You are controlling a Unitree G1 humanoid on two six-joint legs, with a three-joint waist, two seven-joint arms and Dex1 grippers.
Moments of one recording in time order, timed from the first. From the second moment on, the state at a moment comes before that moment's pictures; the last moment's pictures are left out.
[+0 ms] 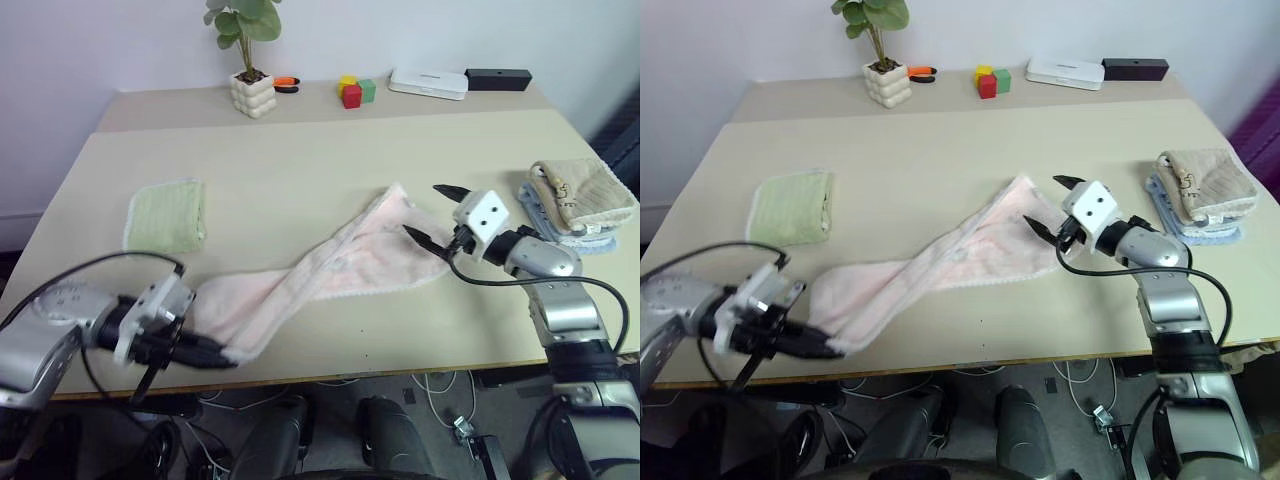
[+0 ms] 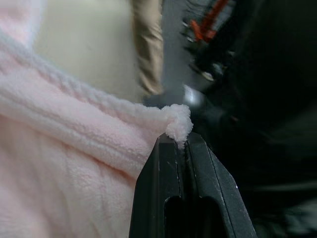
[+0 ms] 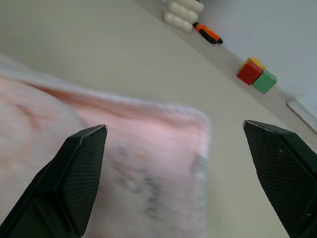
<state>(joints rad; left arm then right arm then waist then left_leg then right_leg) 0.06 1.04 0.08 -0.29 -0.66 0.40 -1.60 -0.46 -0.63 -0.01 0.25 0.07 -0.14 0.75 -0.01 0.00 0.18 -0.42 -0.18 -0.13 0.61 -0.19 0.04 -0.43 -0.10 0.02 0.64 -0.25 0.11</state>
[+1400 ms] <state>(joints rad) 0.17 1.02 0.17 -0.48 -0.71 0.42 -1.49 -1.18 -0.44 0.65 1.19 -0.85 -0.62 0.18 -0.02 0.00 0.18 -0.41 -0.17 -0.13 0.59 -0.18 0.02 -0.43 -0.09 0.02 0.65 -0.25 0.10</state>
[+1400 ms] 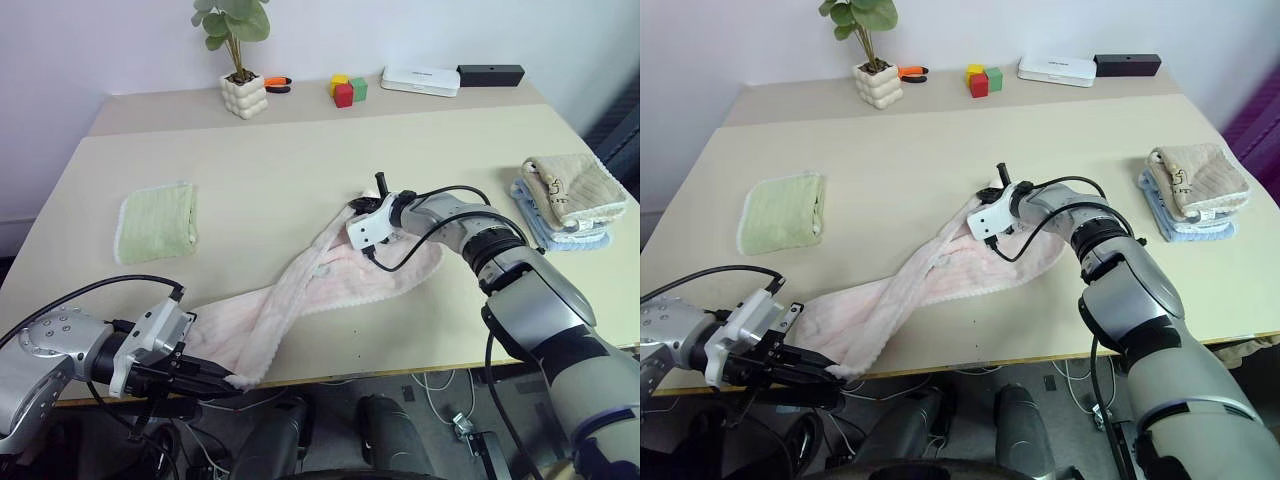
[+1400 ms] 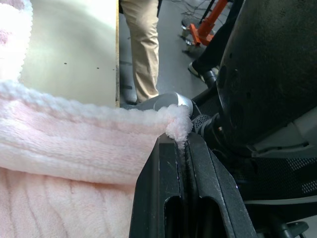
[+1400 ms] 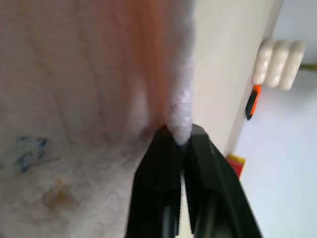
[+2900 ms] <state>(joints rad) -0.84 0.66 0.14 1.08 -0.26 -0.52 -1.61 -0.18 -1.21 0.01 -0.12 -0.04 -0.16 0.90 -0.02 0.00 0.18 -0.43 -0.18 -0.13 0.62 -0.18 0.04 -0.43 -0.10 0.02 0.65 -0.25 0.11</state>
